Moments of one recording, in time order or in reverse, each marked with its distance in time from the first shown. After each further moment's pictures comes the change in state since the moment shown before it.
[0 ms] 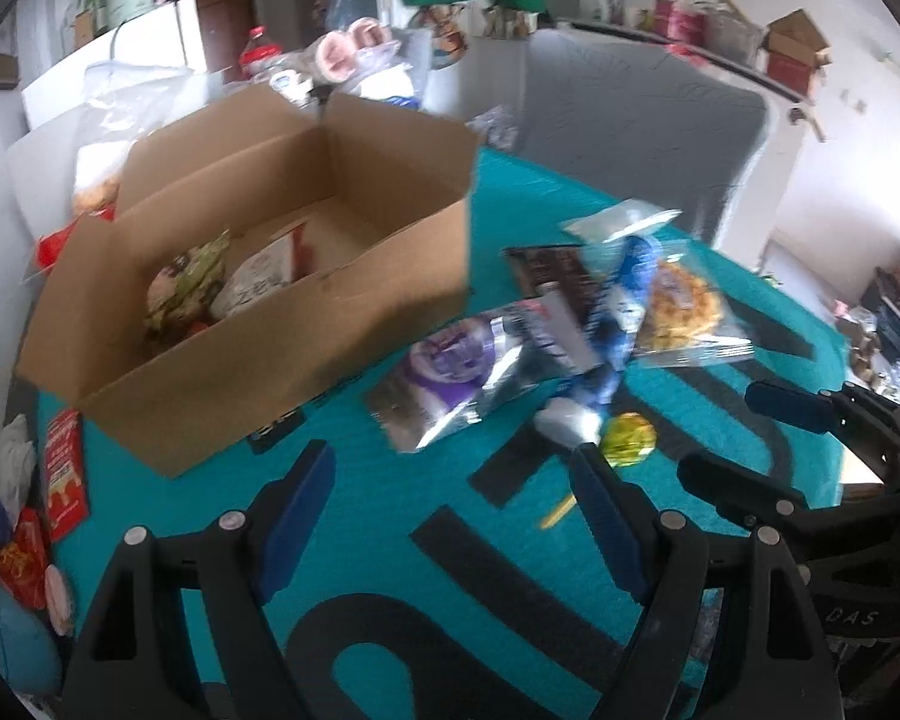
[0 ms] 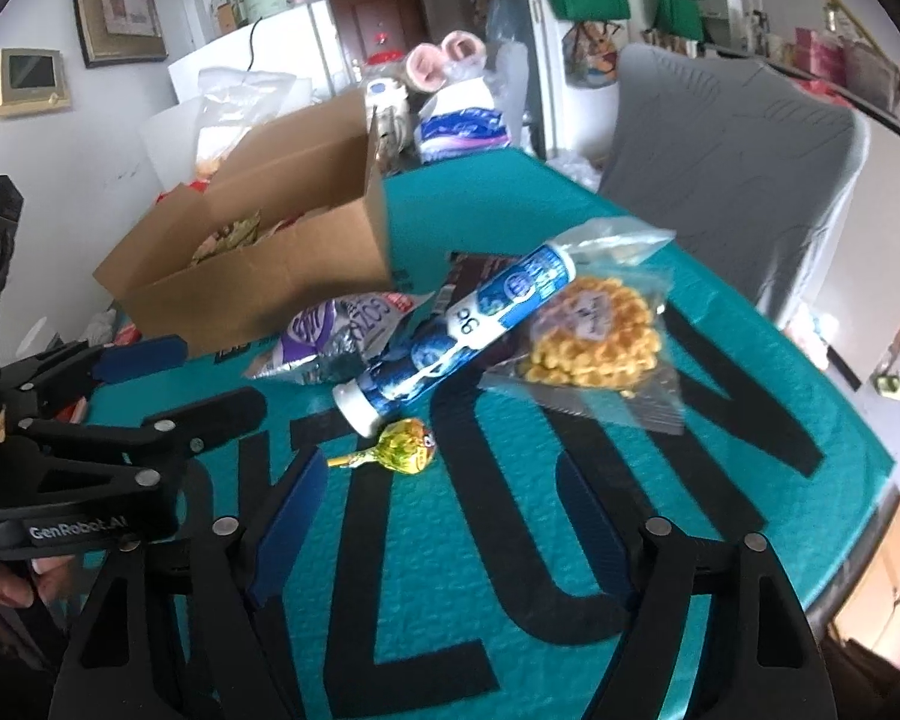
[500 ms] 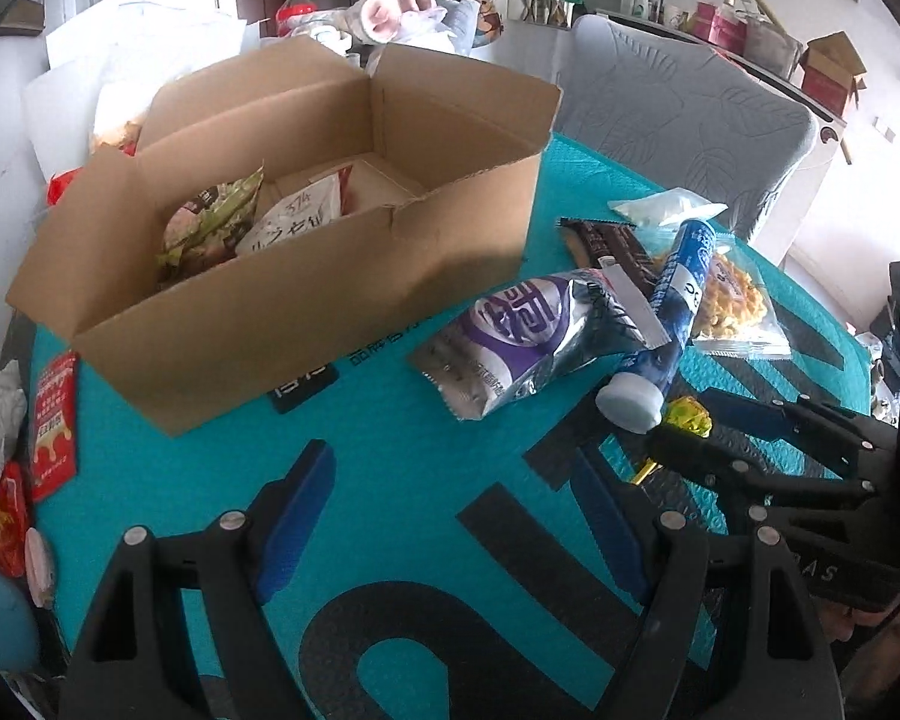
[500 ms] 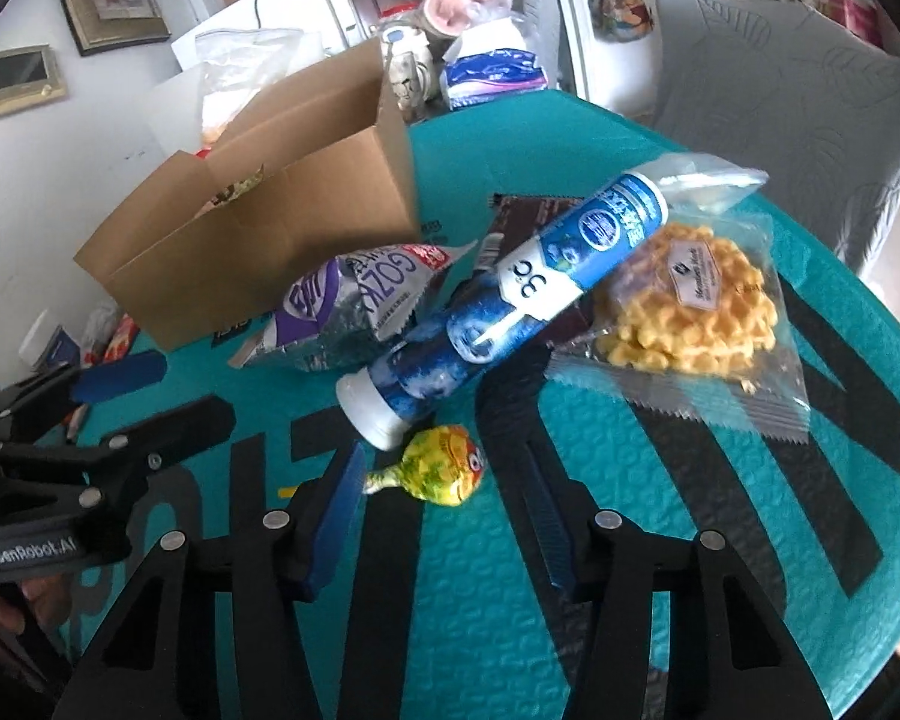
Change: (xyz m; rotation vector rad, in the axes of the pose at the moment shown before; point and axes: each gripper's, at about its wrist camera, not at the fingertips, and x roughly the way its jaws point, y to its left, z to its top) left arm 0.016 0.024 -0.010 -0.087 0.046 -0.004; right arm 0.051 0.005 0.005 0.025 0.076 0.089
